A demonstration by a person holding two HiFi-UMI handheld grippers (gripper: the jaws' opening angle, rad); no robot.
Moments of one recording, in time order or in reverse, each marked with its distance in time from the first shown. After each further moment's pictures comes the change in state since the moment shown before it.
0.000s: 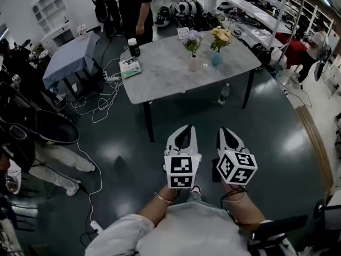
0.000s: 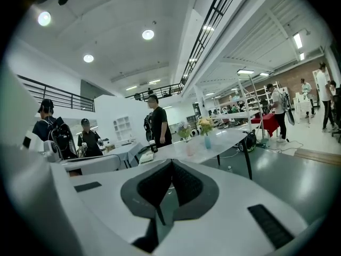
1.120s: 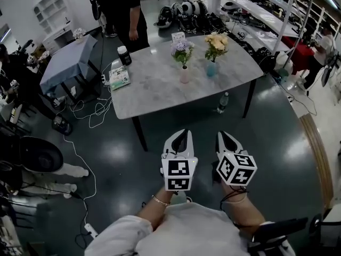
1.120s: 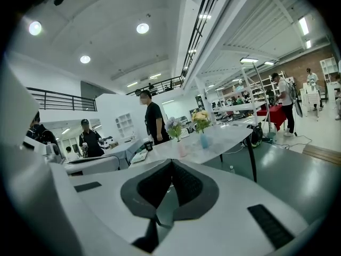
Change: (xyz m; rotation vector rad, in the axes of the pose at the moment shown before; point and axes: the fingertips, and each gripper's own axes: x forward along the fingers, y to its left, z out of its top) left arm 0.145 -0.021 -0.003 0.027 0.062 0.058; right arm 0.105 -0.111 0.028 0.031 0.075 0.065
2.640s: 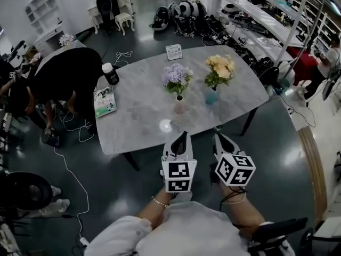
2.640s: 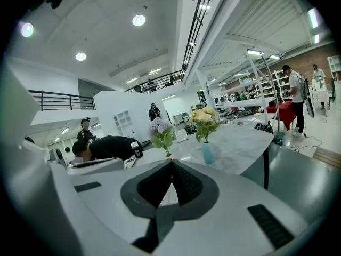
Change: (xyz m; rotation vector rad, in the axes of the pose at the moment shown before) left arm 0.228 0.067 0.032 -0.024 0.015 0.006; right arm 0.215 -0.071 0.076 0.003 0.046 0.027
